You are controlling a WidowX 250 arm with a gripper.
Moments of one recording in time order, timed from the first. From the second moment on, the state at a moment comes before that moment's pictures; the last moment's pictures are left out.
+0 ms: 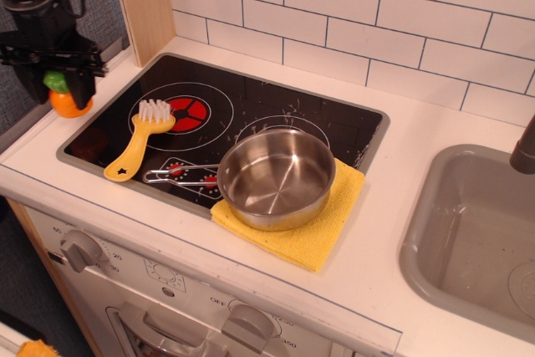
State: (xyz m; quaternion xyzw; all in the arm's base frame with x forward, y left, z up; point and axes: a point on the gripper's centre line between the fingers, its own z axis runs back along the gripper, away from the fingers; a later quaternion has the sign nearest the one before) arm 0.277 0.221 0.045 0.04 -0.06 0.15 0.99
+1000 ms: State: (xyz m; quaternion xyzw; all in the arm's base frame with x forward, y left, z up) arm 0.249 0.204 0.023 0.02 -0.01 0.13 0.99
